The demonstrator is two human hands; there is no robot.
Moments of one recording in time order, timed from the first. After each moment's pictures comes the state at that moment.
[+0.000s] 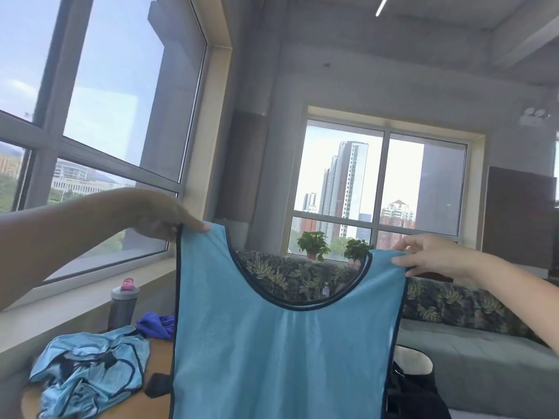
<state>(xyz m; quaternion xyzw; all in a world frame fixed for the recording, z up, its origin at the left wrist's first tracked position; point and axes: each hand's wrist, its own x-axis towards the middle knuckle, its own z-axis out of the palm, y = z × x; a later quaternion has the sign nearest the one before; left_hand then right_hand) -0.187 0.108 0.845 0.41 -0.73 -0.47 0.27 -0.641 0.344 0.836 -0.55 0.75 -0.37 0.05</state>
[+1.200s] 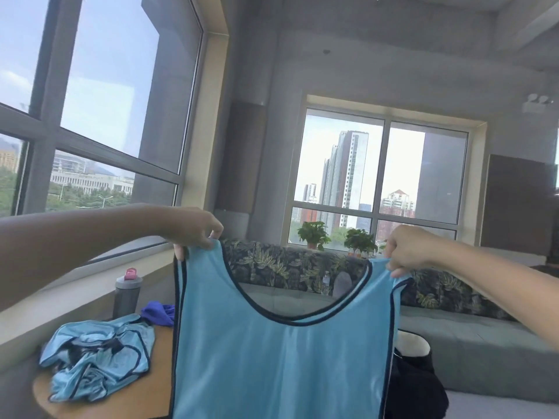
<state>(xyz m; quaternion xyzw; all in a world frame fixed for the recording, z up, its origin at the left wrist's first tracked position) -0.219 0.117 0.815 0.38 -0.92 0.02 0.08 -0.586 0.330 0.830 -0.51 0.84 -0.15 -0.07</state>
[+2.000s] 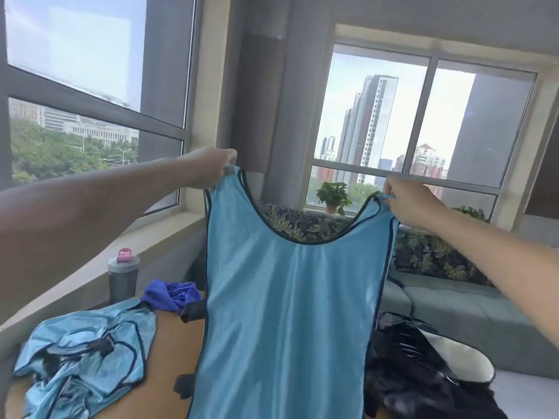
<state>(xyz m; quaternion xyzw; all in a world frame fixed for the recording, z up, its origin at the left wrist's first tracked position) -0.316 -0.103 0.872 0.42 -0.86 -0.01 0.28 -0.682 0.087 0.867 -0.54 0.79 -0.18 -0.23</state>
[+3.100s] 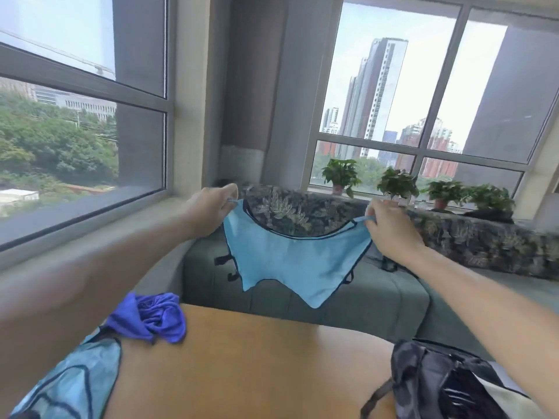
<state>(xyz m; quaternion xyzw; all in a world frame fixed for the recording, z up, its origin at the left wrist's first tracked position) -0.427 -0.302 0.766 0.37 -0.88 -0.01 0.30 -0.772 -0.127 0.777 -0.57 0.76 -0.25 -0.19</state>
